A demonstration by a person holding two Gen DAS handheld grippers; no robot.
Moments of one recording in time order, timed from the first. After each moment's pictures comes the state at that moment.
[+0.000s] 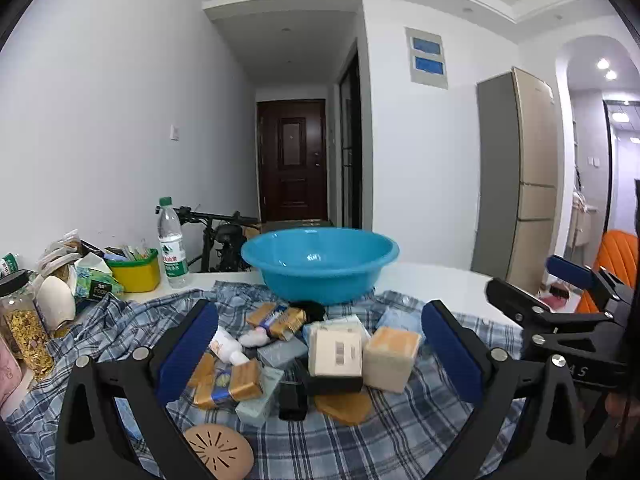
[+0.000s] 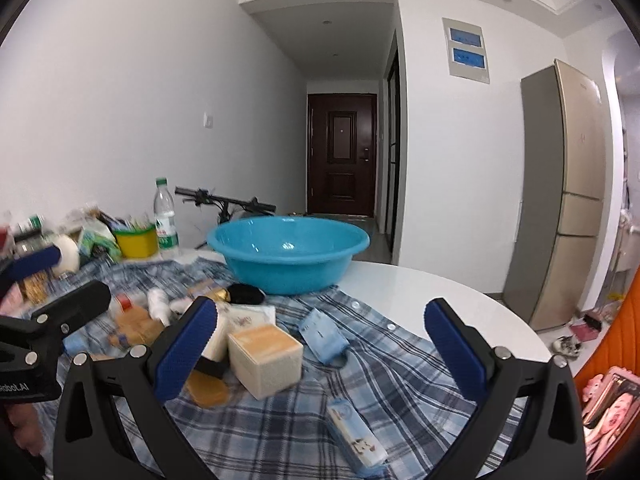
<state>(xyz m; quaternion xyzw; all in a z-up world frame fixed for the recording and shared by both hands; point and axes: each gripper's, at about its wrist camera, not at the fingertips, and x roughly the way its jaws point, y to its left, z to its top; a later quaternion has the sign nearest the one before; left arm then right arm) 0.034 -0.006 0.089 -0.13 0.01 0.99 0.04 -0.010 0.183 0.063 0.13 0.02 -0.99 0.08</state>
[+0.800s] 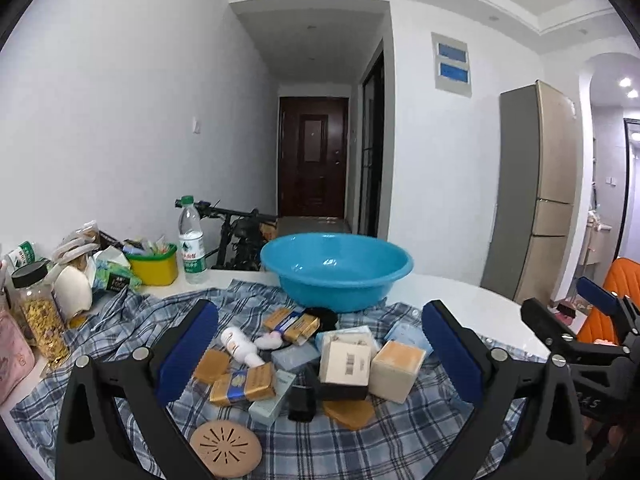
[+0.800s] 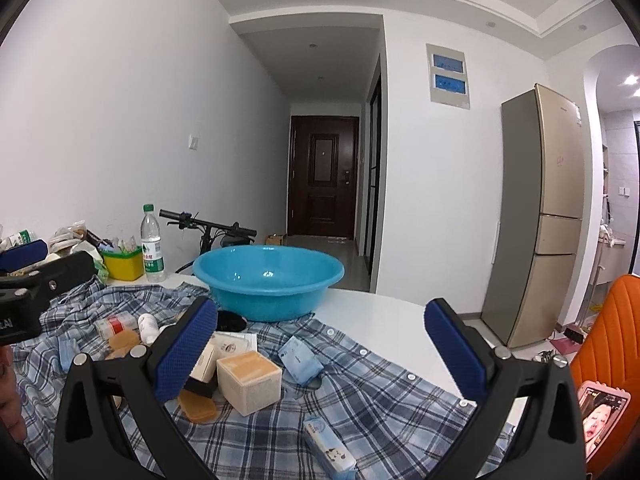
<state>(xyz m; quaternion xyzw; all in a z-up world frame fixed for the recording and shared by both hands) 0.040 -0.013 0.115 -0.15 -0.01 0.99 0.01 0.015 0.194 0.086 0.10 0.02 -0.99 0.05</state>
